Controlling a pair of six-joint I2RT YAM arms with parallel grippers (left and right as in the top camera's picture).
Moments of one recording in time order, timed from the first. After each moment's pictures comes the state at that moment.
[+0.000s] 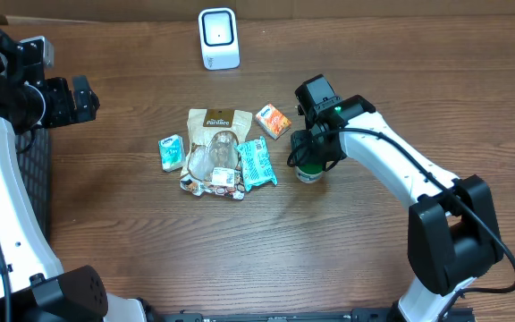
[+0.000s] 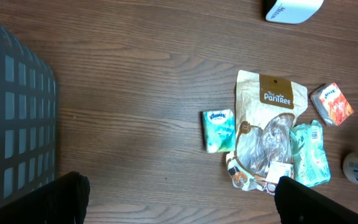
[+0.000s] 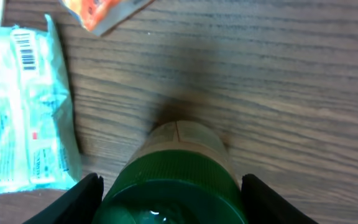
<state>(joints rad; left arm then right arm) 0.36 1.66 1.92 -1.38 0.25 0.13 0.44 1.87 1.40 -0.90 -0.02 0.25</state>
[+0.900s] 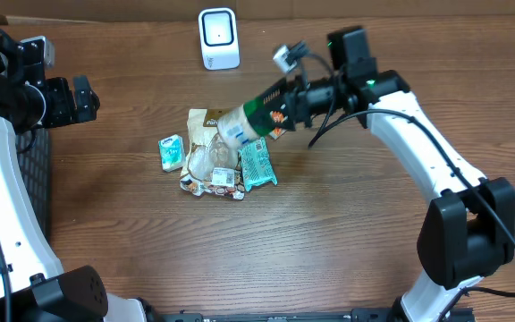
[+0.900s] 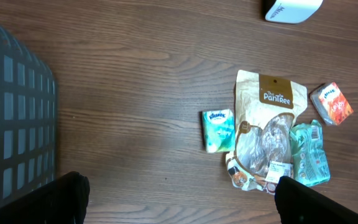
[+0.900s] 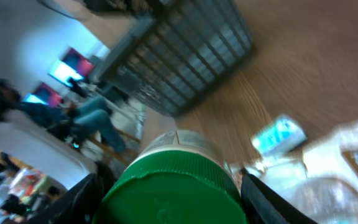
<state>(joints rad) 0.36 1.66 1.92 -1.38 0.25 0.13 0.29 1.87 1.54 -0.46 -1.34 -0.08</state>
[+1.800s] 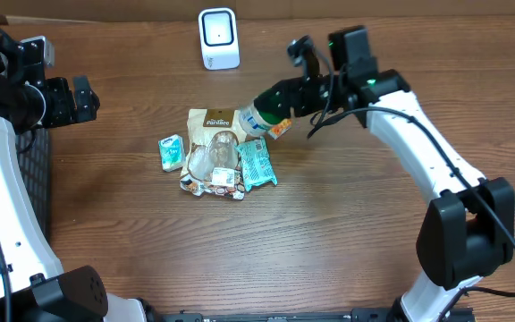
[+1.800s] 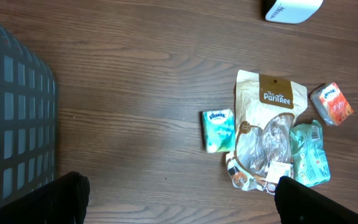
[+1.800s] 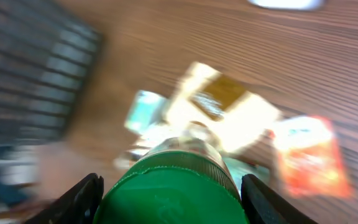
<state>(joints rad) 0.36 1.66 1.92 -1.38 0.25 0.13 0.33 1.87 1.54 -0.59 -0.66 0.11</state>
